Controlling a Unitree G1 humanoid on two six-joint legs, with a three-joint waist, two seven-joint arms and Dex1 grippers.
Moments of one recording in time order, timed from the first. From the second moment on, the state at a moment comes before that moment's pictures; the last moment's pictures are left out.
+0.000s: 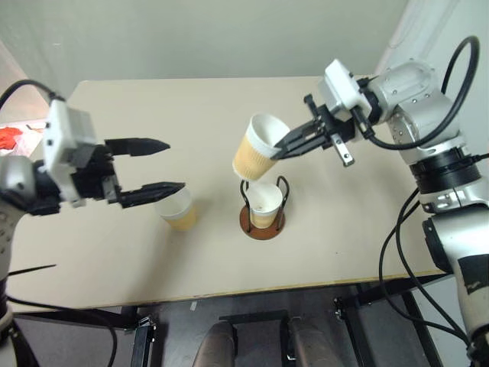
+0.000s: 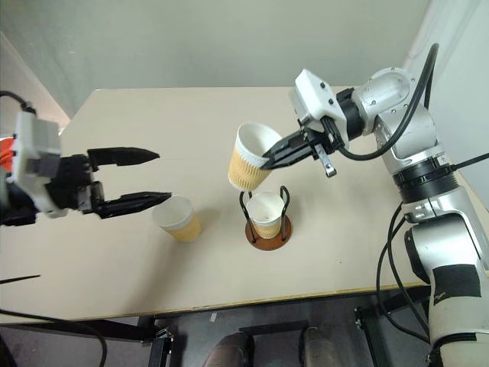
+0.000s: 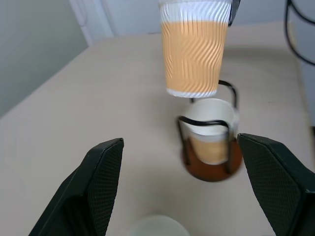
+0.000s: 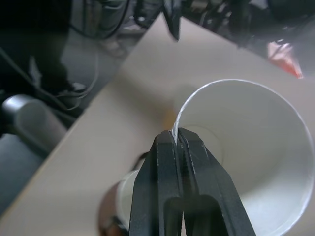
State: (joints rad) left arm -0.28 1.05 0.51 -0.35 -0.74 0.68 -1.18; right arm -1.24 -0.65 0.42 0.33 0.49 0.16 1.61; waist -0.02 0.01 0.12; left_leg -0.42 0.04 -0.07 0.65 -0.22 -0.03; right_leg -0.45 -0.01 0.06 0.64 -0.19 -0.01
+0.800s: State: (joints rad) left arm -0.06 1.08 0.71 -0.43 -0.89 0.76 -1.19; right arm -1.21 -0.65 0.52 0.38 0.38 0.04 1.61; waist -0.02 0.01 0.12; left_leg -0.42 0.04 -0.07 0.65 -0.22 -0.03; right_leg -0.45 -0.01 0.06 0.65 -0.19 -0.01
